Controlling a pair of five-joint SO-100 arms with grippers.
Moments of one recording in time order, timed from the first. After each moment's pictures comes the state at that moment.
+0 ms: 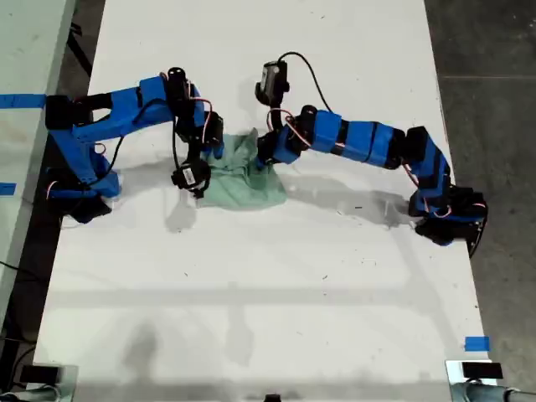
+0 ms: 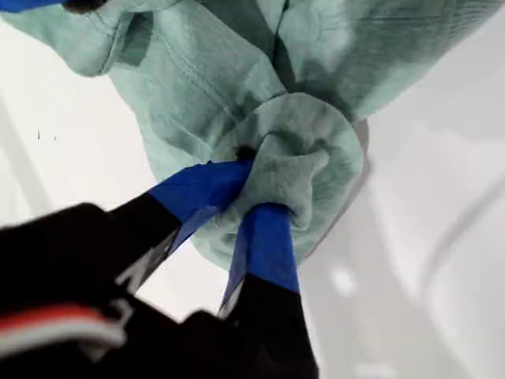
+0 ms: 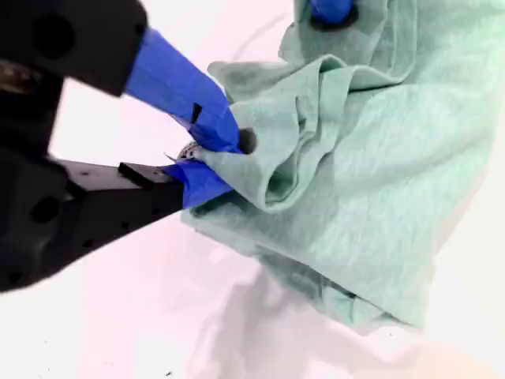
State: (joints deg) arm 0 -28.9 80.0 76.9 89.5 16.5; arm 1 19.4 51.3 42.8 66.0 -39.8
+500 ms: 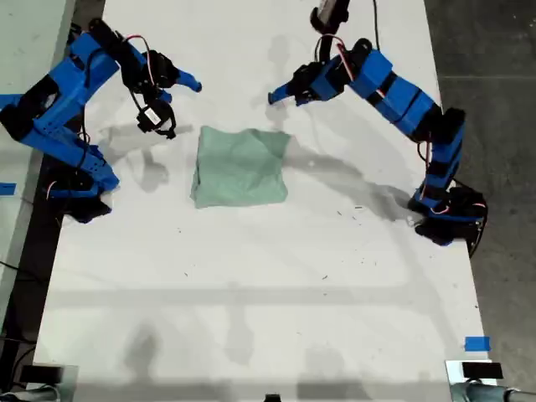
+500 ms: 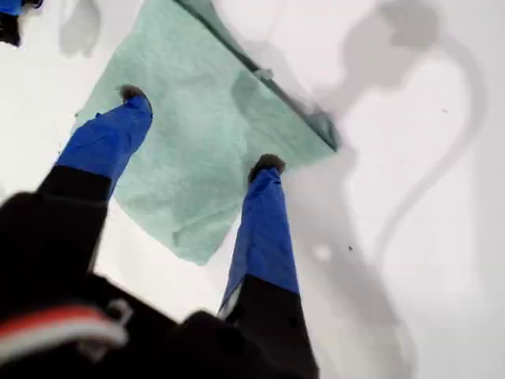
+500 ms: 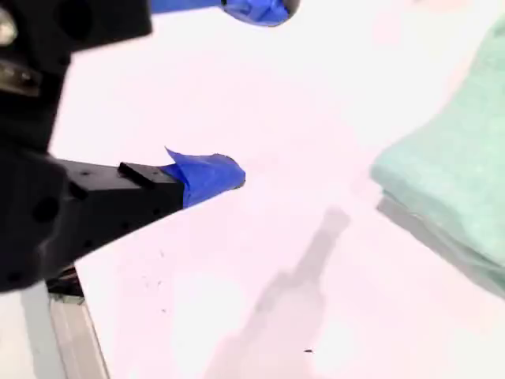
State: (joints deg) arm 0 -60.6 107.5 98.4 84.8 28.3; arm 1 39.5 69.5 46.3 77.3 -45.4
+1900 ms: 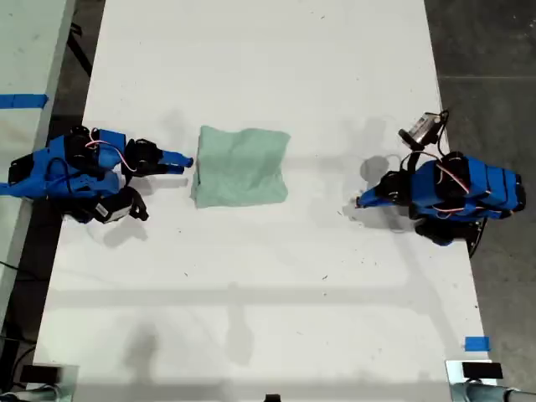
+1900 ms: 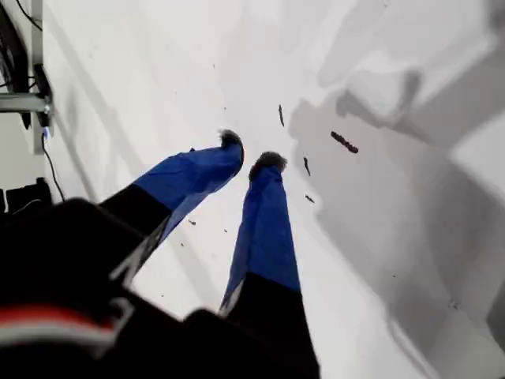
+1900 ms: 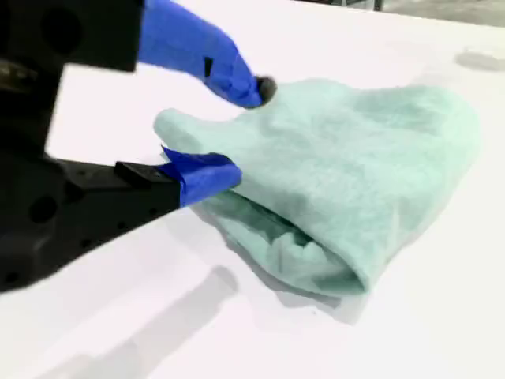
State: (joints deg) arm 0 -25.7 200.0 182.4 60.4 -0.8; arm 1 10.2 197.8 174.3 73.5 -3.7
